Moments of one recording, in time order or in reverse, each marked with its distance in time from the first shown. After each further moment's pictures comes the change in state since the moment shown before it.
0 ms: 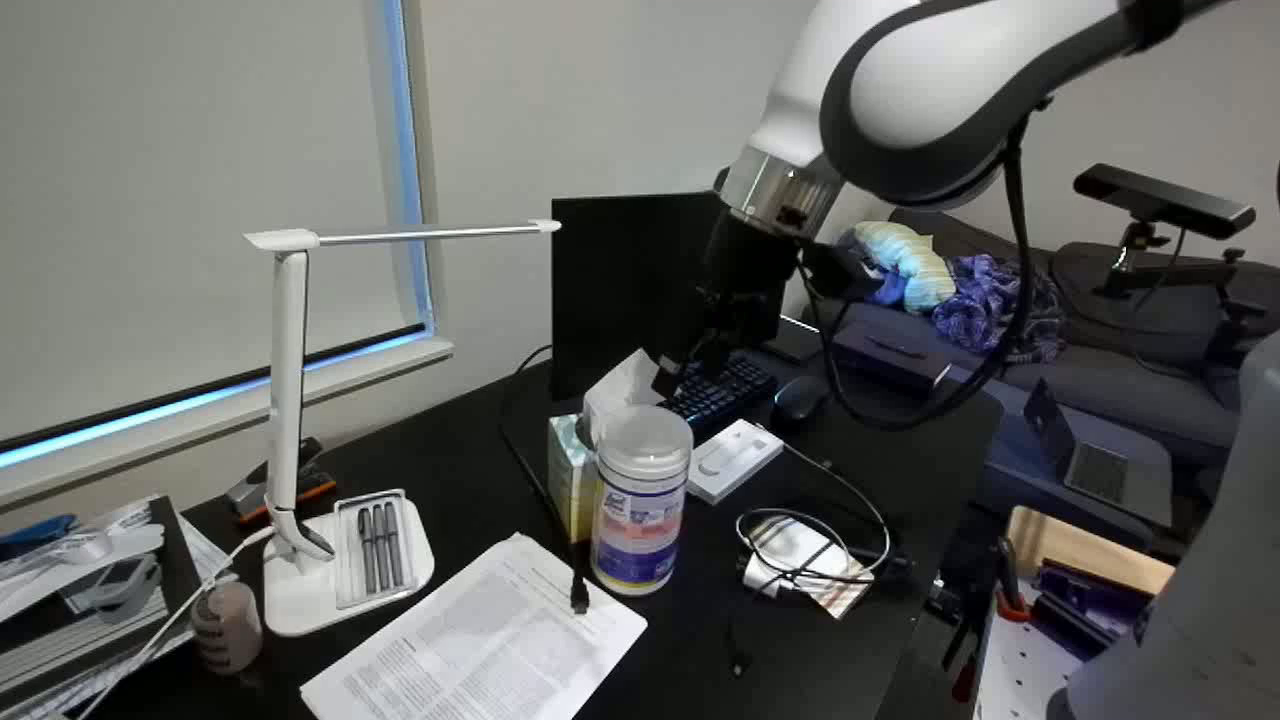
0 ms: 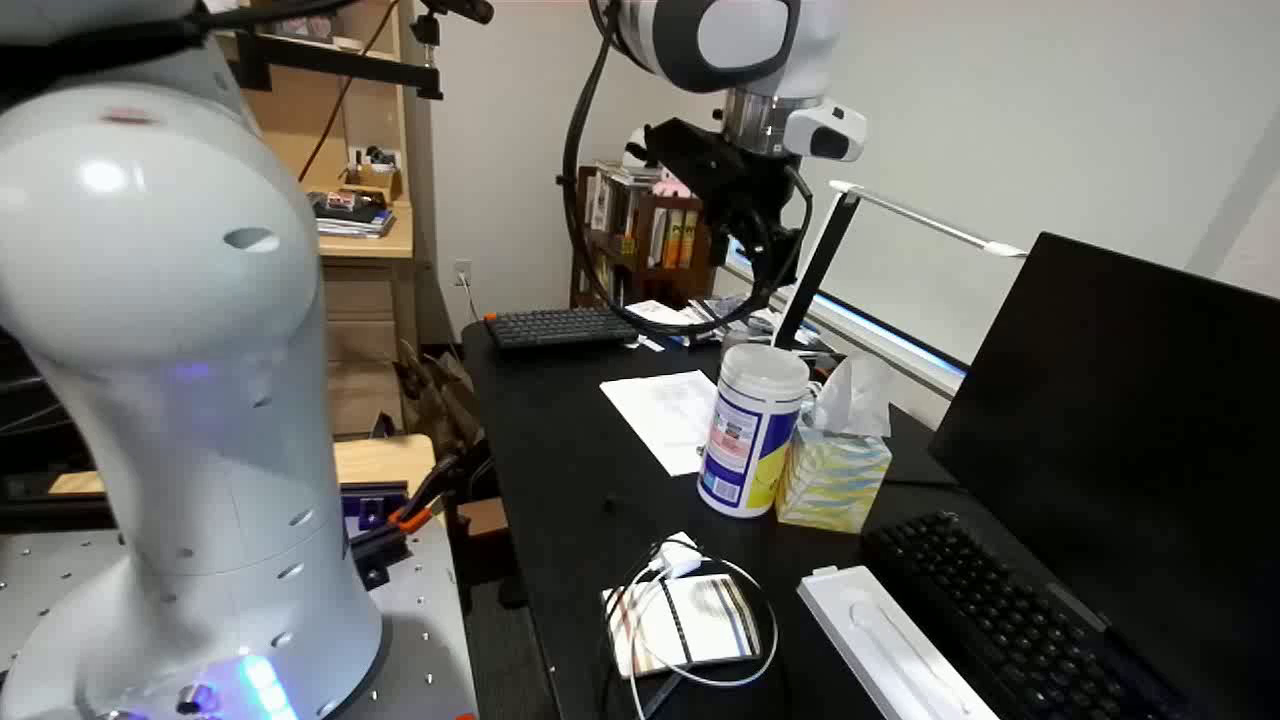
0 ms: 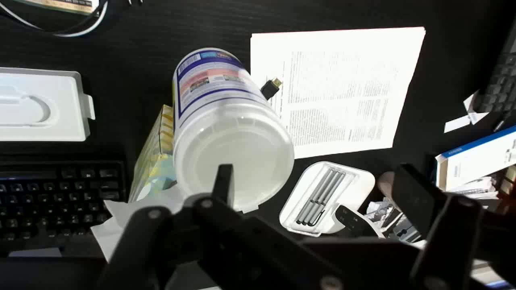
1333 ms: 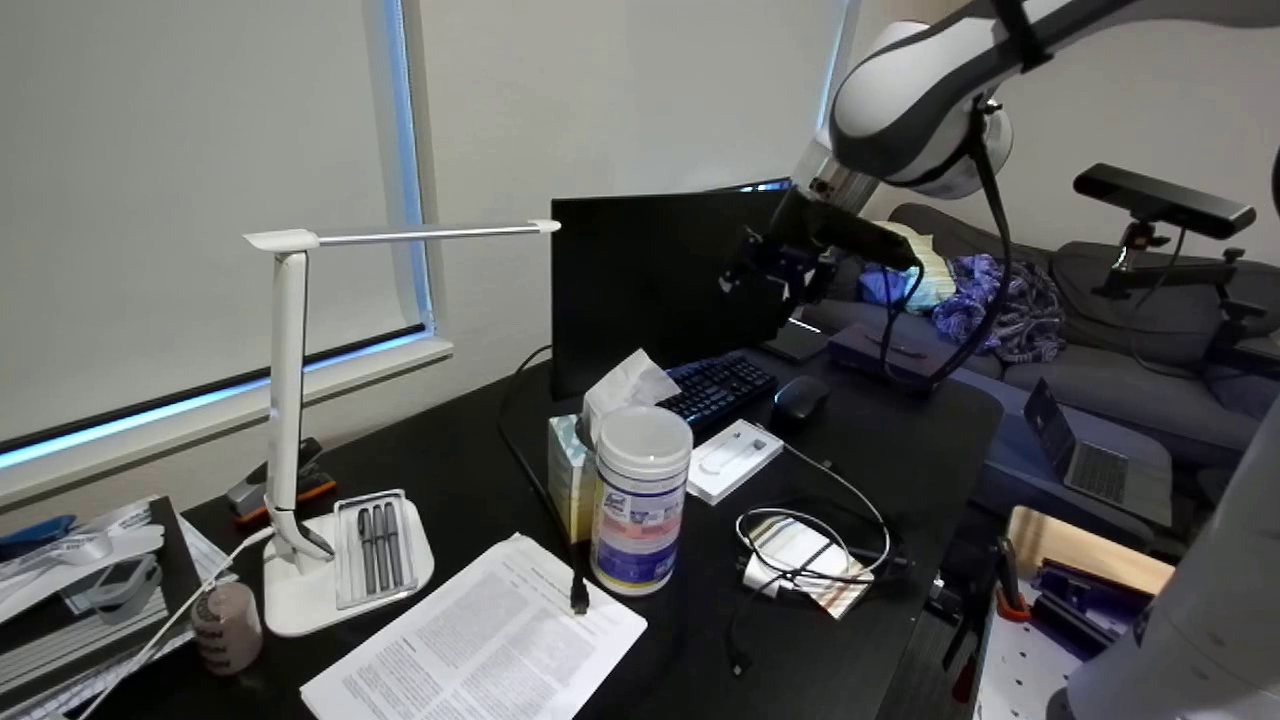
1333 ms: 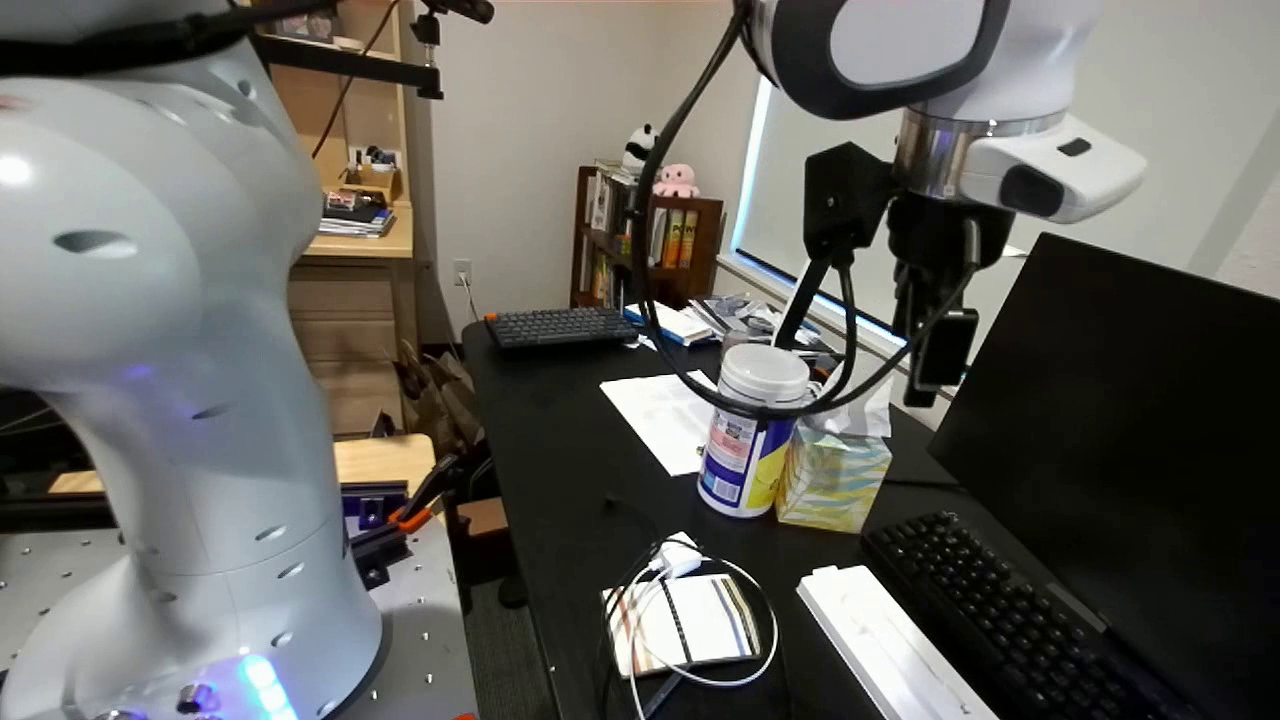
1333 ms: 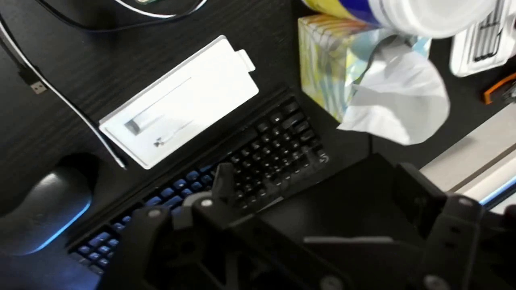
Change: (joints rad) arm -0.326 0.066 -0.111 0.033 -0.023 0.074 0.256
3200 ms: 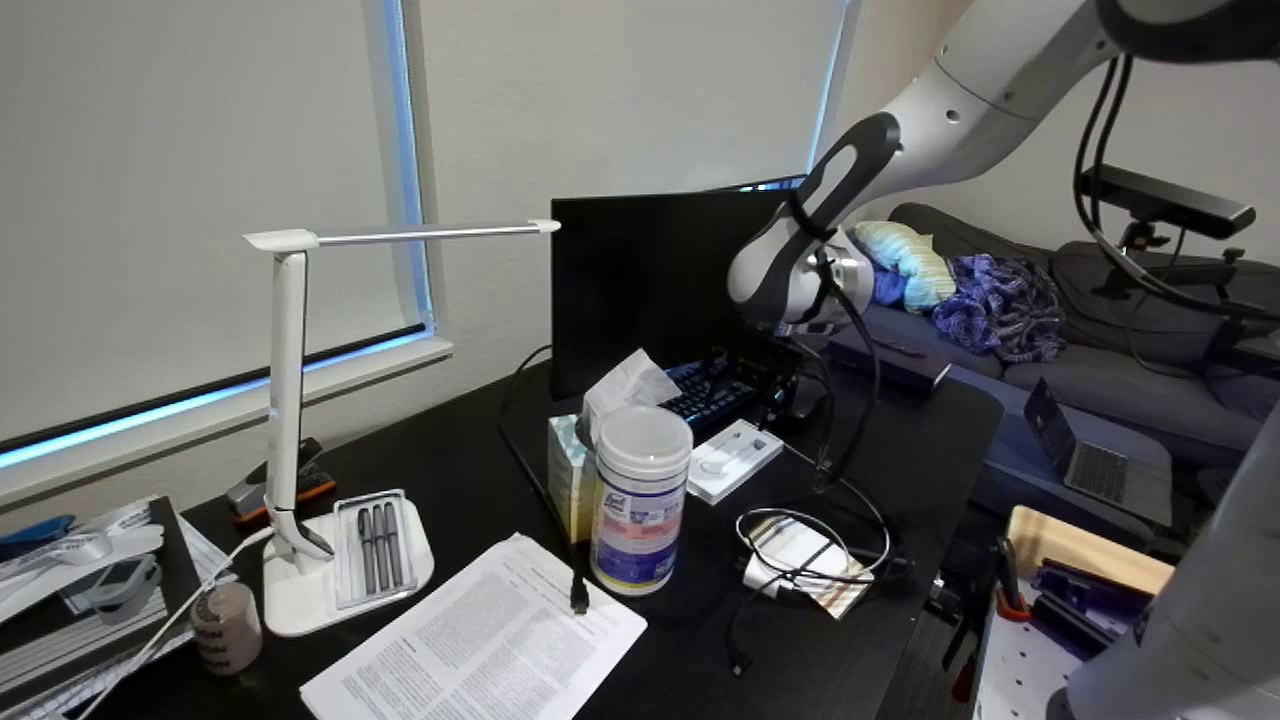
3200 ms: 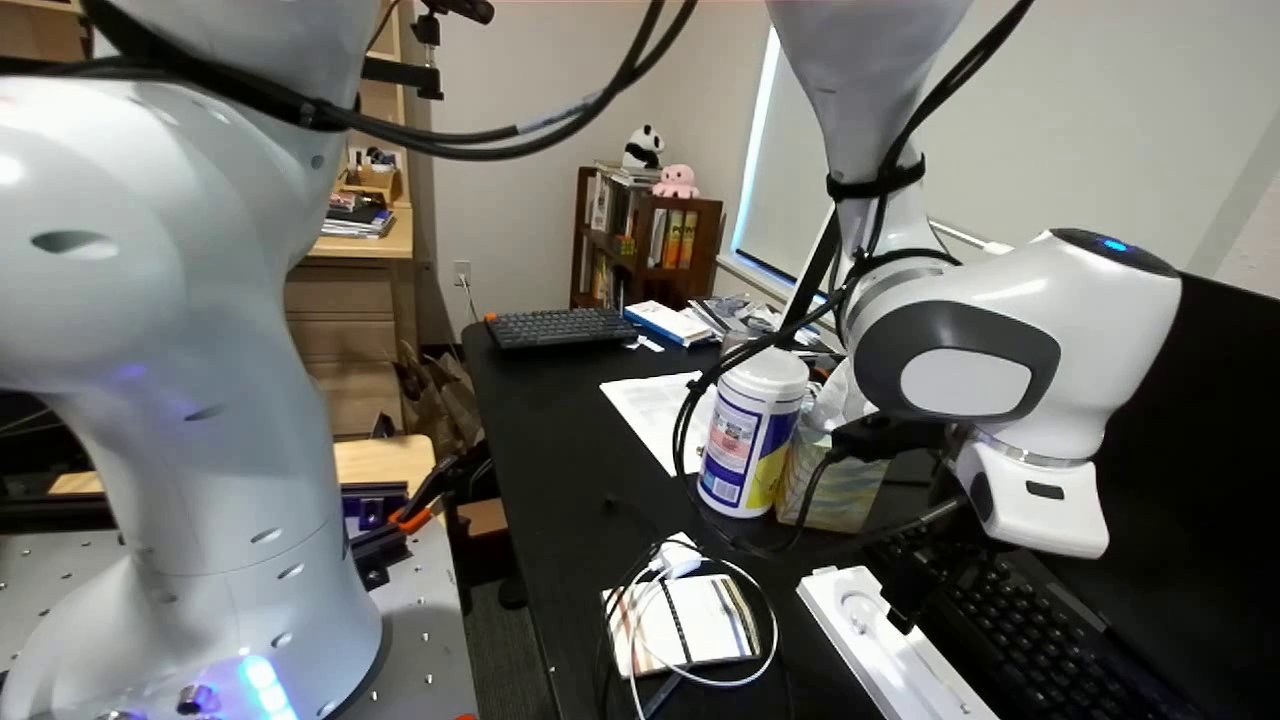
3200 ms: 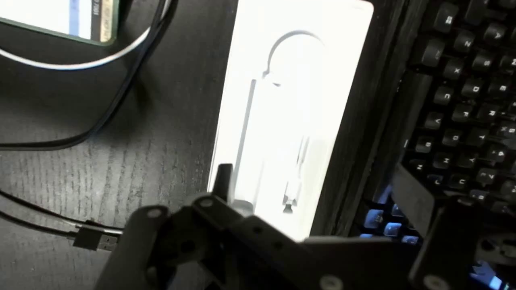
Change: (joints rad) arm -0.036 0.649 -0.050 0.263 0.063 0.184 0.630
